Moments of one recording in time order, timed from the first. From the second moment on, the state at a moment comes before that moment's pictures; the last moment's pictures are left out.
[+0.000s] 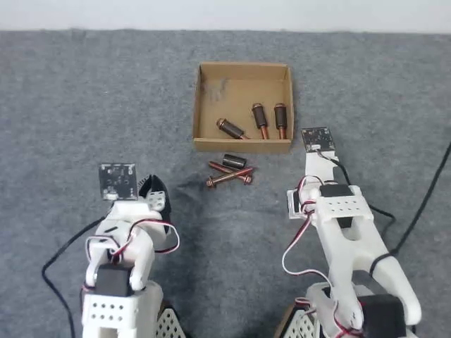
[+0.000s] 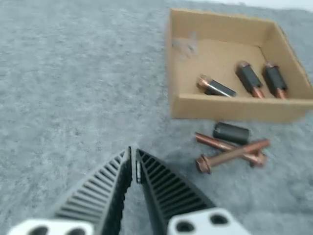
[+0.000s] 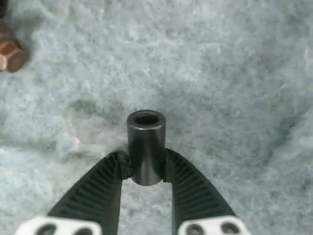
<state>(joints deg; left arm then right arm) -1.0 -90.9 85.9 54.0 11.1 -9.2 -22.2 59.2 44.2 -0.4</state>
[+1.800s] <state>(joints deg) 14.4 -8.8 45.1 50.9 33.0 -9.1 -22.2 59.2 44.2 -0.4</state>
